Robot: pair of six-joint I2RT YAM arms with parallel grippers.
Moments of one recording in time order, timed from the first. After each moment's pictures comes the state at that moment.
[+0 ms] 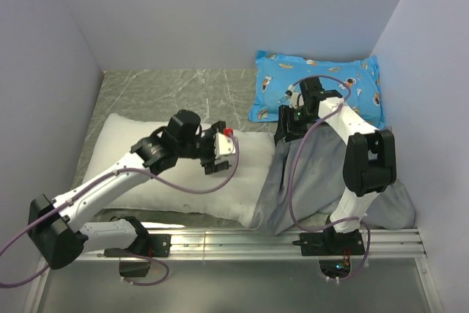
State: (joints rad) left arm -0.78 1.15 0.98 -0.39 0.45 0.63; right arm 0.17 1.76 1.35 -0.82 -0.45 0.15
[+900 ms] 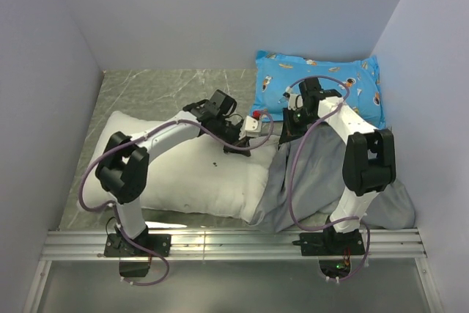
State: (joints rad) left arm -0.67 1.82 1.43 -0.59 0.84 0.74; right arm 0.17 1.78 1.36 -0.86 -0.46 0.06
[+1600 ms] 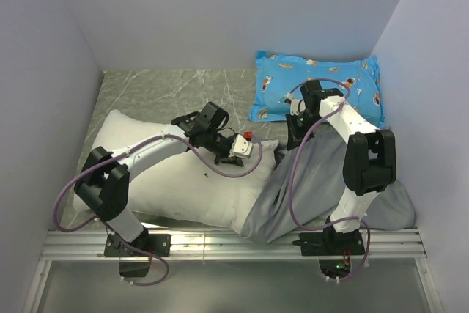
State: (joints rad) left arm -0.71 1.62 1.21 -0.56 0.82 0.95; right arm 0.16 1.78 1.38 -1.01 -0.39 -0.05
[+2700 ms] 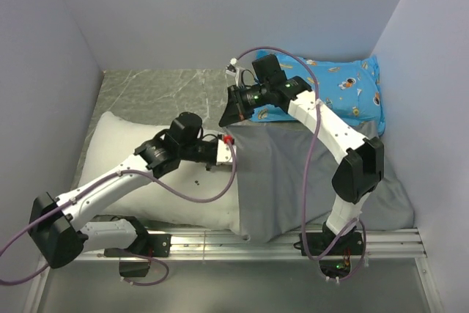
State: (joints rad) left arm -0.78 1.18 0.97 -0.28 0.67 0.68; right arm 0.56 1.77 1.72 -0.72 -0.83 0.23
